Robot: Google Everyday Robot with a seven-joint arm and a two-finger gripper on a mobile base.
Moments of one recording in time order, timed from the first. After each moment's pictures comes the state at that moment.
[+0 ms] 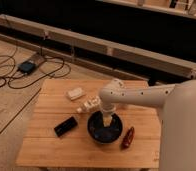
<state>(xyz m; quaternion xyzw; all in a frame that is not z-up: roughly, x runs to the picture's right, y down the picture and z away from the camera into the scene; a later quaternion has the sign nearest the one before) 0.050 0.177 0.861 -0.32 -0.08 -0.08 0.94</state>
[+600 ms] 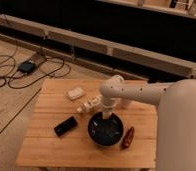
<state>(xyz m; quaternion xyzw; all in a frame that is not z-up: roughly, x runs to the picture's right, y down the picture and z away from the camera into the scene) 0.045 0.155 0.863 -0.33 -0.09 -0.07 0.94</state>
